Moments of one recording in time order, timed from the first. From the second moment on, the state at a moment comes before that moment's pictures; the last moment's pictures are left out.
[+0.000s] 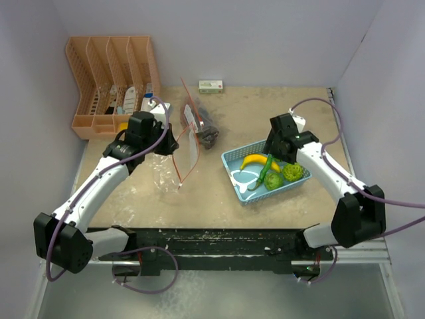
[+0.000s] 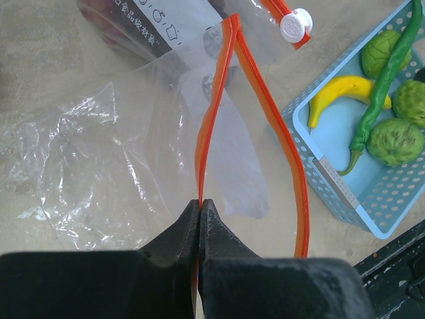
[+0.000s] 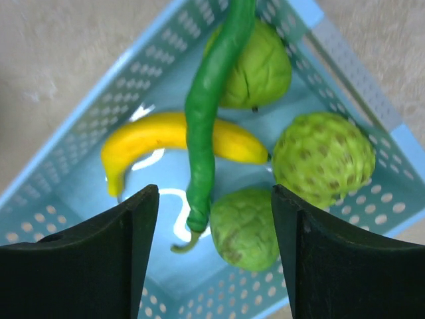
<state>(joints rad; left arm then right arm) -0.38 1.21 1.05 -0.45 0.18 -0.26 0.34 1.44 1.13 -0.70 0.39 0.66</state>
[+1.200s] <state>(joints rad) -0.38 1.21 1.04 -0.41 0.18 -0.26 0.35 1.47 0.87 -0.64 0.13 0.70</state>
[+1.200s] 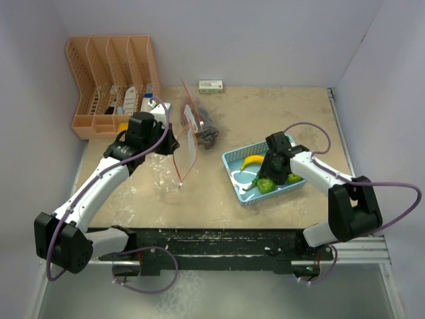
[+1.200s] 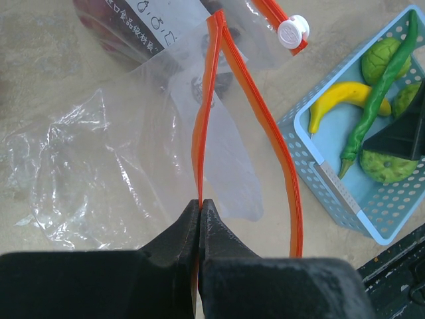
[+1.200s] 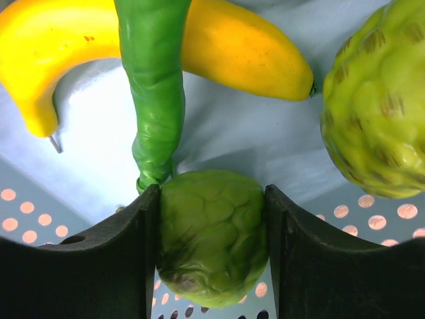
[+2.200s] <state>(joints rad) -0.38 1.21 1.03 -0.41 0.17 -0.26 0.66 1.62 1.38 -0.14 -0.26 0.71</state>
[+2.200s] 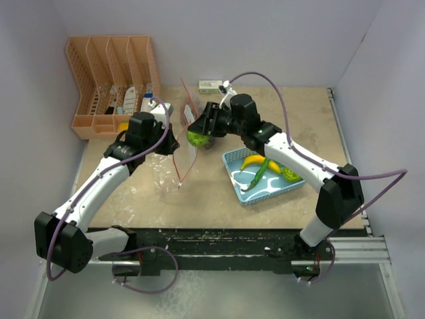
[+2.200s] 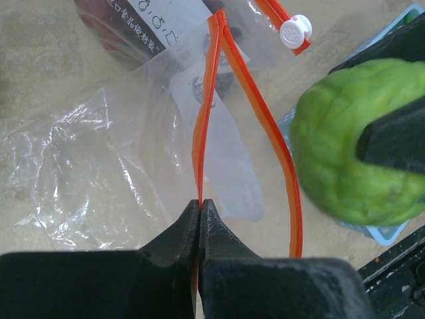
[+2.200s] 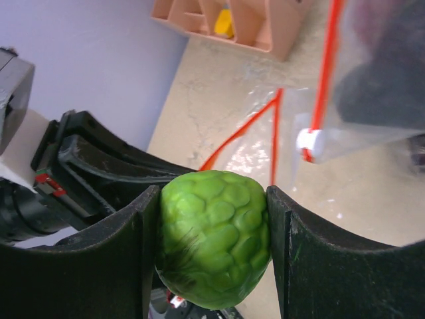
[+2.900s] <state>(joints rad) -0.38 1.23 1.03 -0.42 0.18 -0.26 0.80 1.73 1.41 -0.24 -0.03 0.75</state>
